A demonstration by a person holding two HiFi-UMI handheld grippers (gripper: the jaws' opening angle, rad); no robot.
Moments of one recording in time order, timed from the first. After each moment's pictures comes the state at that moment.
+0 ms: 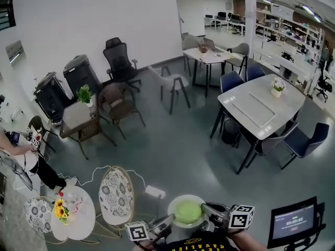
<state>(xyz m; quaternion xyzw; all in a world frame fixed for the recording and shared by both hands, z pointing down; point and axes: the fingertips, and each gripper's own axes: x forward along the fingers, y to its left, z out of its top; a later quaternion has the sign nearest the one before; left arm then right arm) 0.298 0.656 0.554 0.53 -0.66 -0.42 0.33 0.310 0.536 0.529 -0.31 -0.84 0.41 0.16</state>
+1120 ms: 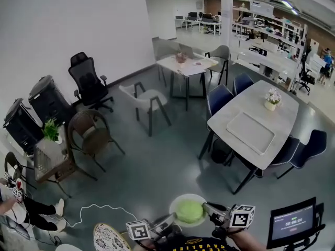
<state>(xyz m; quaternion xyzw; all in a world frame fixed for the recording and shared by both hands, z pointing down) -0.075 0.505 0.544 0.60 -0.60 -0.39 0.37 -0.038 0.389 0.521 -0.21 -0.87 0.43 0.12</state>
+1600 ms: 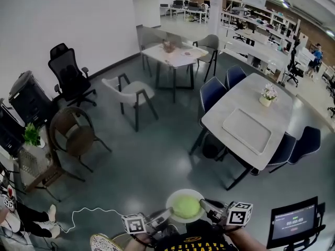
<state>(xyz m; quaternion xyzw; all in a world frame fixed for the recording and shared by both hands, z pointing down) -0.198 0.476 0.562 0.62 -0.55 -0.38 0.41 -0.146 0.367 0.532 -0.15 -0.88 0.43 0.13</state>
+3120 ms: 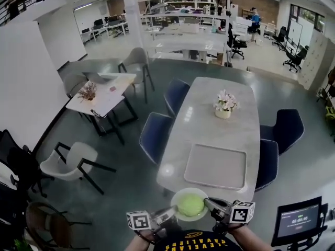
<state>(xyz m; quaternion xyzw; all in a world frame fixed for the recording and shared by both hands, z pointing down) -0.397 -0.033 0.560 0.75 -0.38 -0.21 0.51 -0.293 -0.098 0.541 0.08 -0.88 0.47 0.01</state>
